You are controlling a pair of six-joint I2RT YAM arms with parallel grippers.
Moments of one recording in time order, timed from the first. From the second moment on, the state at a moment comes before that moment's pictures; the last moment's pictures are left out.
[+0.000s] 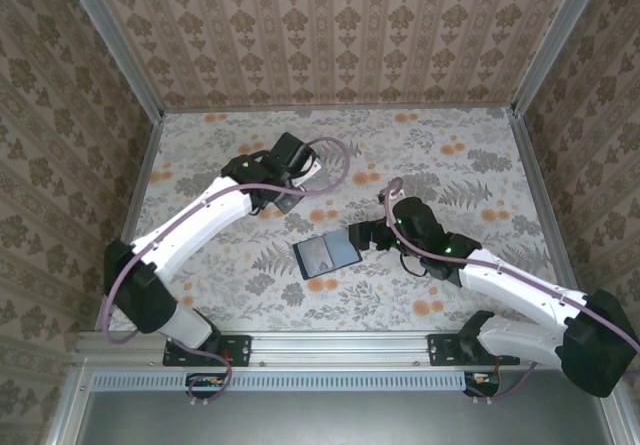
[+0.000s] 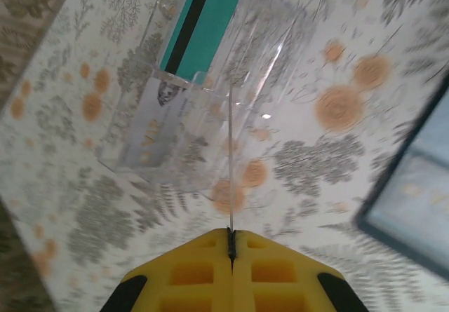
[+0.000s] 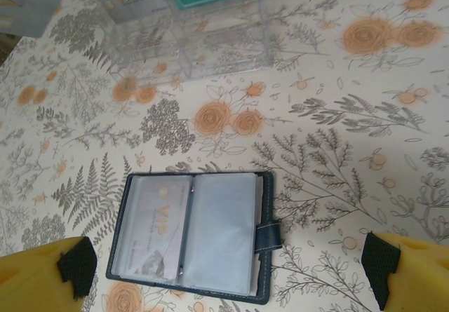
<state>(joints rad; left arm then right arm) -0.75 1.54 1.43 -0.95 -0.35 0.30 0.68 1.08 0.64 -0.16 0.05 0.45</state>
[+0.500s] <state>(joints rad) -0.60 1.74 1.55 -0.96 -0.38 0.78 0.65 1.00 0.59 -0.15 0.08 0.48</state>
